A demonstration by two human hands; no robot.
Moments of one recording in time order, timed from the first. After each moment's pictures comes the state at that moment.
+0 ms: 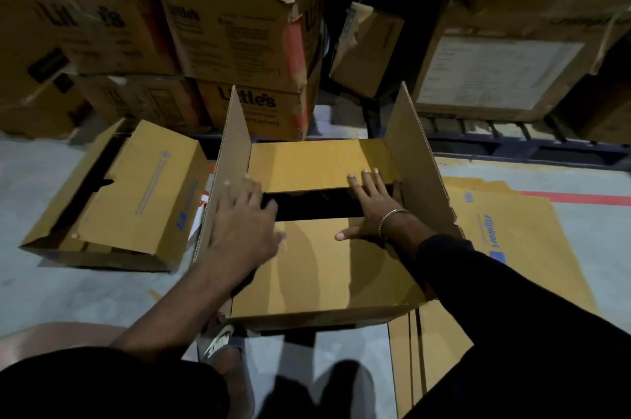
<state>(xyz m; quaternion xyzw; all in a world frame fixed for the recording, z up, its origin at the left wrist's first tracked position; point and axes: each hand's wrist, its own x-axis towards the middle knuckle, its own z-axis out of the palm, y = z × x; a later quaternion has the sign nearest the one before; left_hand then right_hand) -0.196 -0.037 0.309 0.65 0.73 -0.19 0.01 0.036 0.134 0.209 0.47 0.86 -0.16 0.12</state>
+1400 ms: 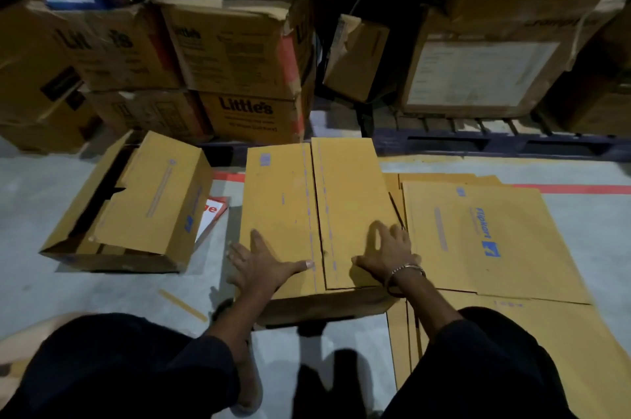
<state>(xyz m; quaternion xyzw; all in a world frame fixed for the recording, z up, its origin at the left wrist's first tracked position) -0.158 -0.078 0.203 0.33 0.89 0.07 0.30 0.086 0.012 0.215 0.68 0.67 -0.30 0.04</state>
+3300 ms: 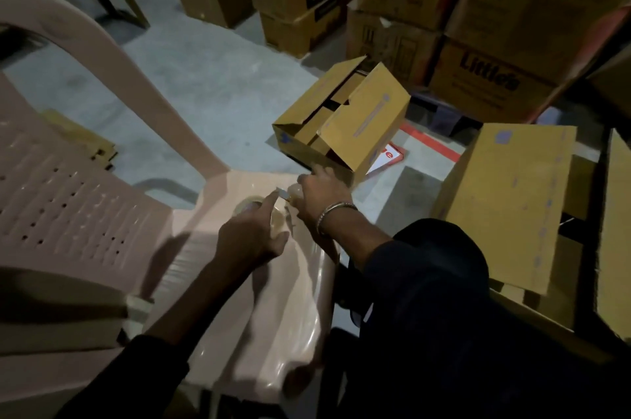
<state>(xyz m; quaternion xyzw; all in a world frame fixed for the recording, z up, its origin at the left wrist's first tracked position) -0.388 -0.440 0.287 0.36 0.93 0.07 0.06 -0.347 -0.266 0.303 0.20 0.96 -0.18 0.05</state>
